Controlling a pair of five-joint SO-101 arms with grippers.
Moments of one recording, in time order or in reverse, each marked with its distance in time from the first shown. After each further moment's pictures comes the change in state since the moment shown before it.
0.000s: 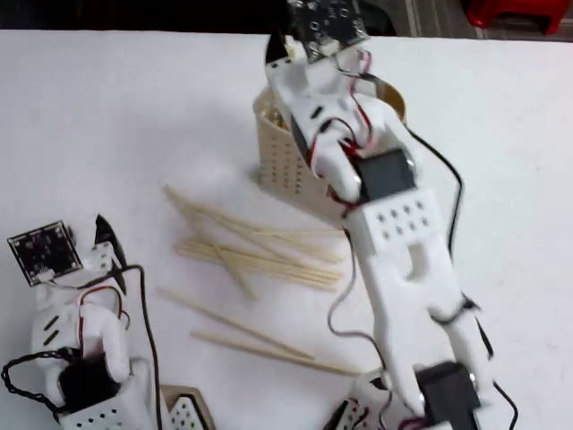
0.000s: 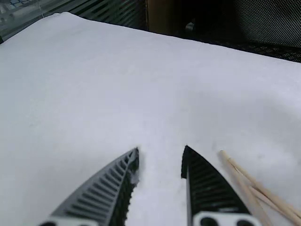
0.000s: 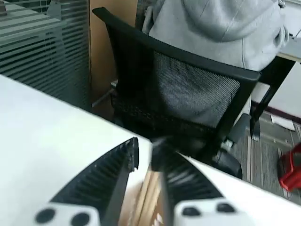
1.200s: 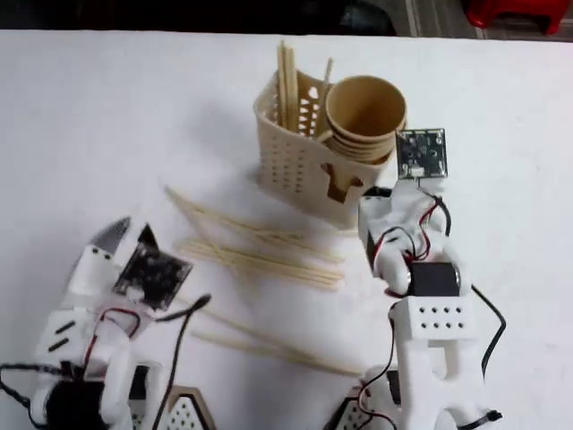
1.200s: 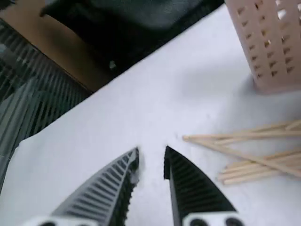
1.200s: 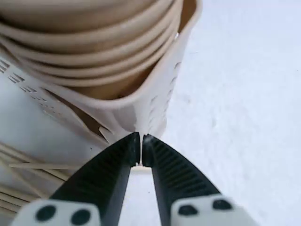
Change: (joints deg) left arm 20.5 3.6 -18.7 16.6 -36.2; right arm 18.7 -32.5 59.1 -1.0 -7.5
